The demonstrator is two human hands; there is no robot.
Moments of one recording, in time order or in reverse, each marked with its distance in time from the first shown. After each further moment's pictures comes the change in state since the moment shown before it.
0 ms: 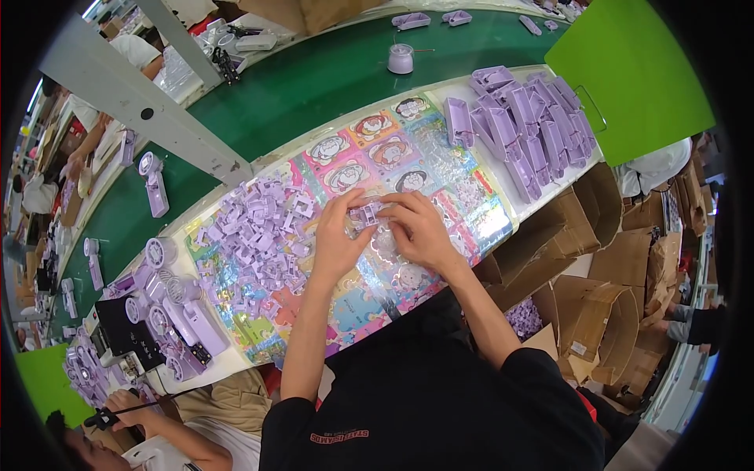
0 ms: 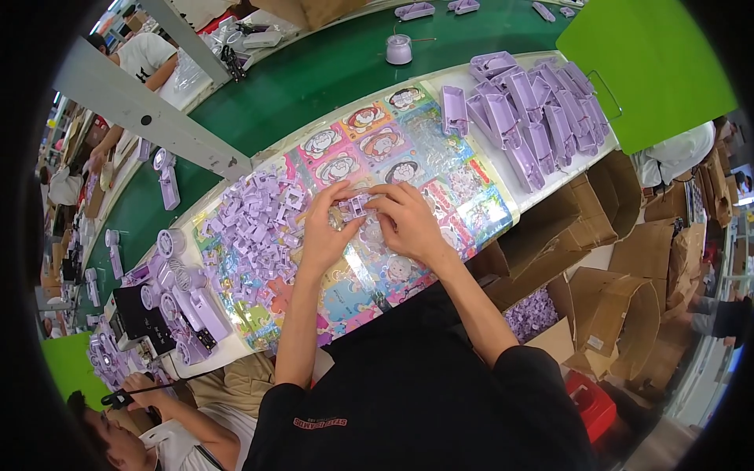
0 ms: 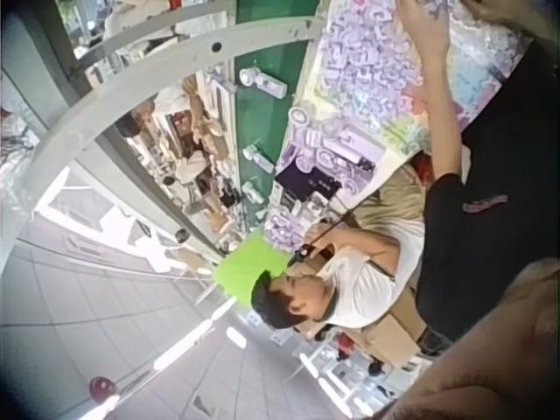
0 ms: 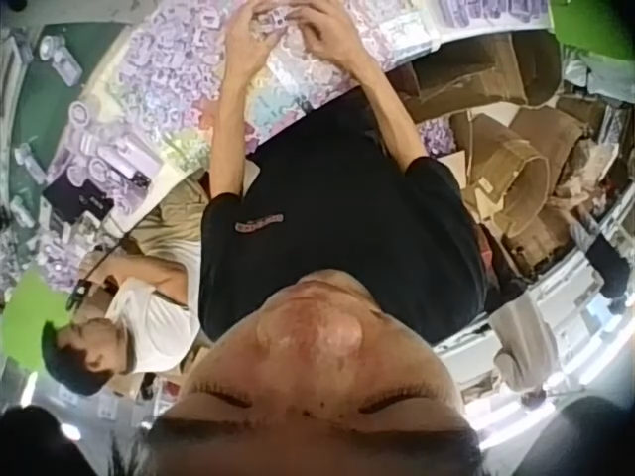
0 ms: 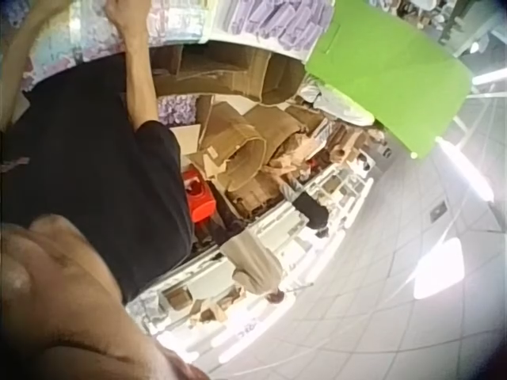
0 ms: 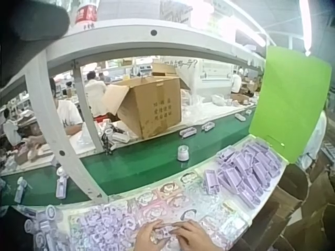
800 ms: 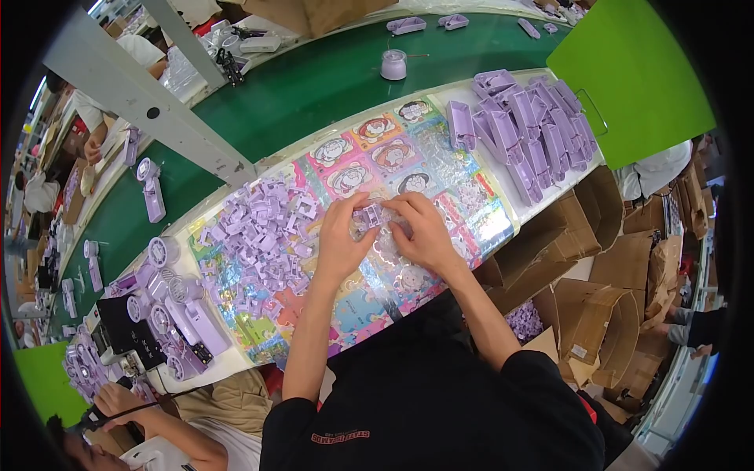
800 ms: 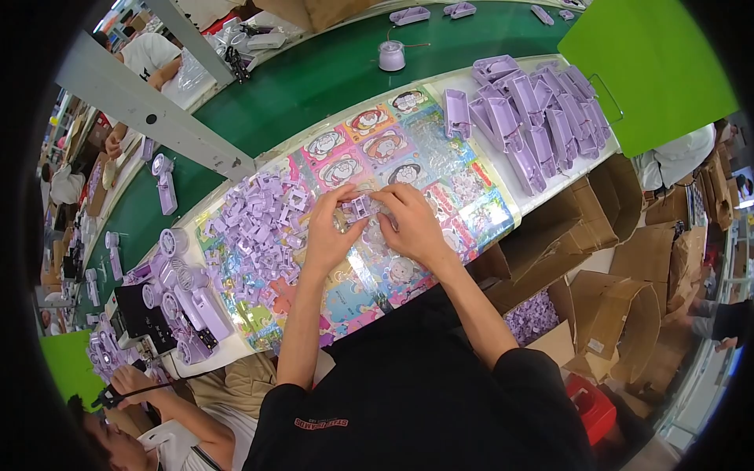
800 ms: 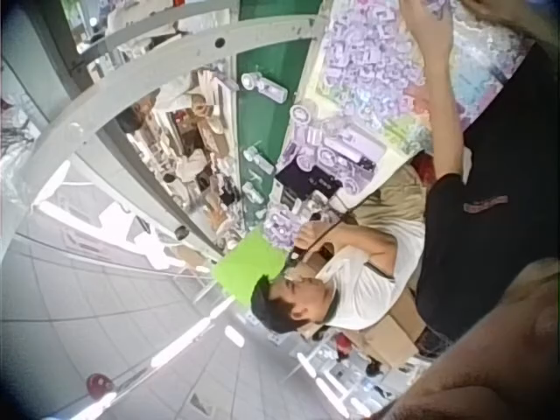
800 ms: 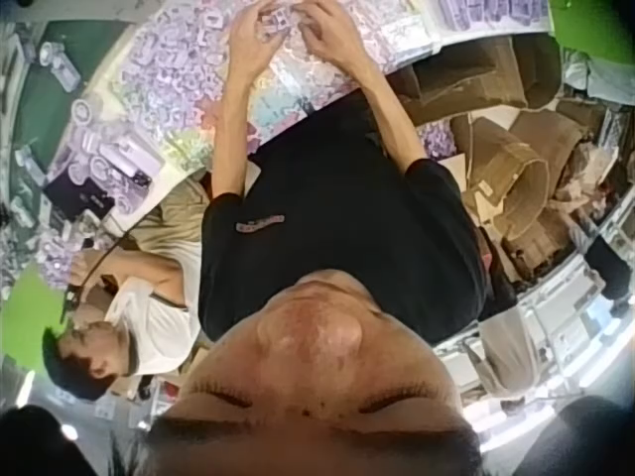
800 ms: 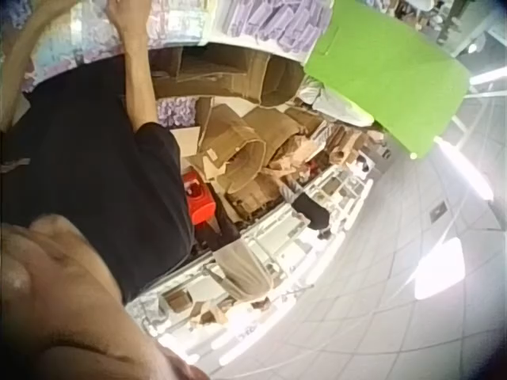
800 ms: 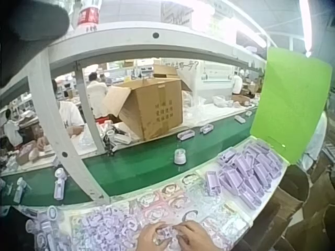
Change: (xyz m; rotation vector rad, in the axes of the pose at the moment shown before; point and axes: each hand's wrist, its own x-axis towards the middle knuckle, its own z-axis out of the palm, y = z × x) left_hand 0.000 -0.004 0.002 0.042 0.010 0.063; right_hand -0.001 -0.001 0.003 -0.020 0.033 0.059
